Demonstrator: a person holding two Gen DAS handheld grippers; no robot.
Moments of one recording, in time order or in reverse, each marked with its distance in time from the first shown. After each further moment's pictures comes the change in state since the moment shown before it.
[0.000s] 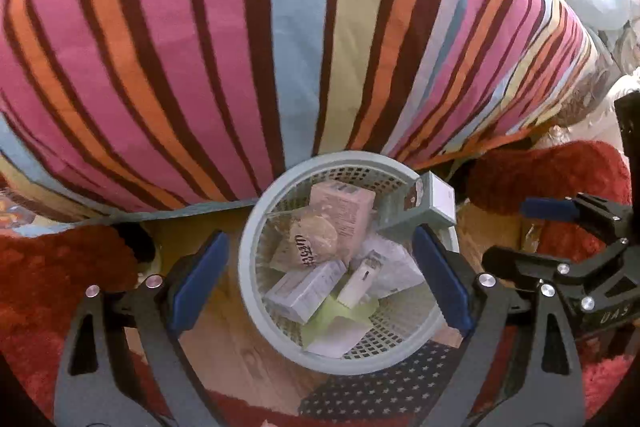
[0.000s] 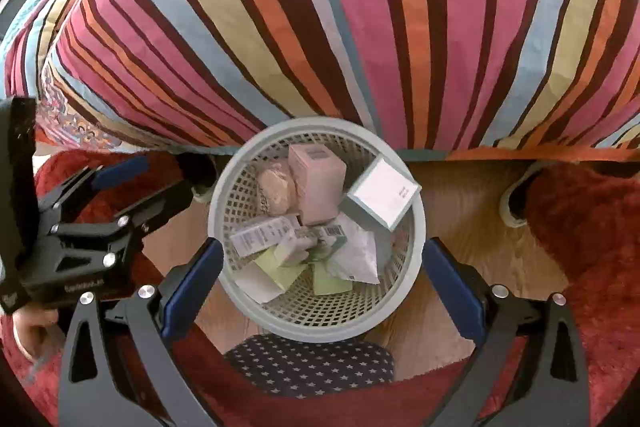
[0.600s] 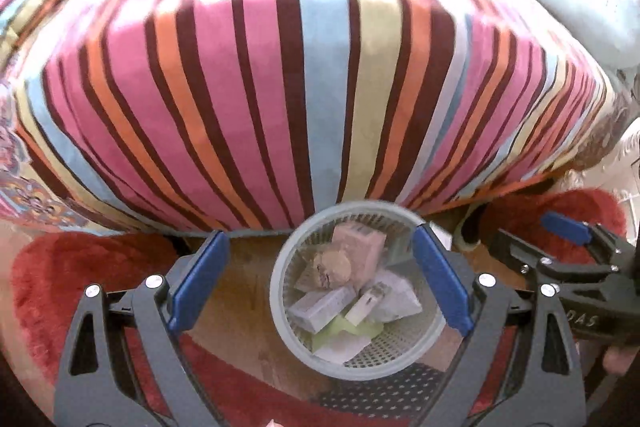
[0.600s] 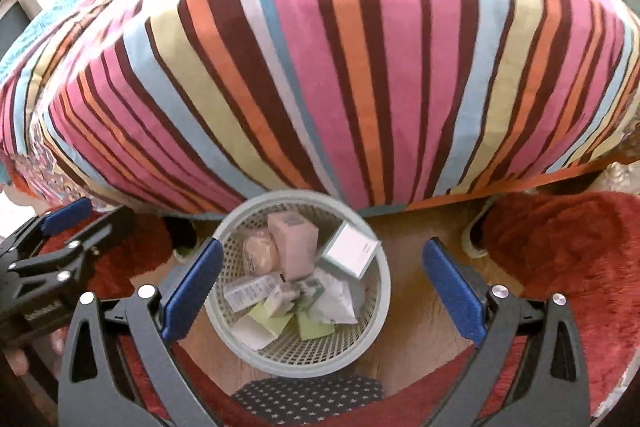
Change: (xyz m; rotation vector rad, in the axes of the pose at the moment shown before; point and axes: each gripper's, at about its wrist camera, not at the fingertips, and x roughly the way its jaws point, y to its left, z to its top) left arm -0.073 -0.014 0.028 -0.065 -0.110 0.141; right arm -0.051 -0.001 0.024 0.064 -0.168 -0.109
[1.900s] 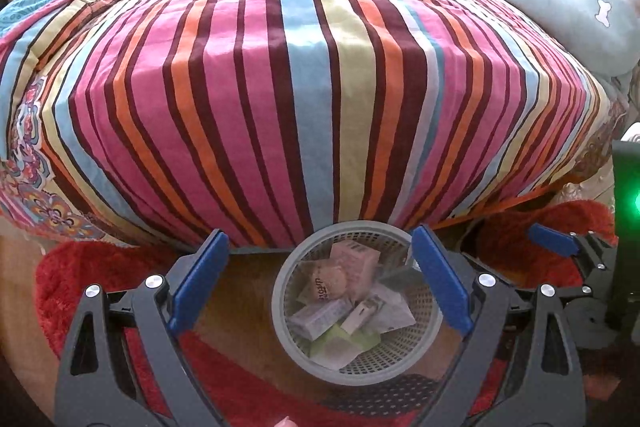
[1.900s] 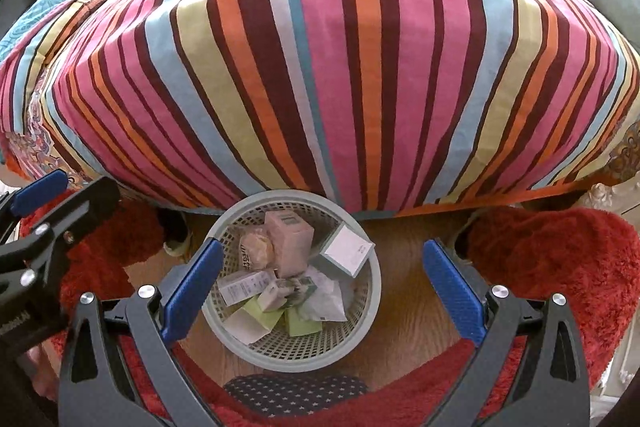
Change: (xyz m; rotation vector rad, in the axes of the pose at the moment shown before) left arm -0.029 -0.015 0.002 0.001 -0.072 0.032; right arm -0.002 0.019 0.000 -0.068 0.026 -0.054
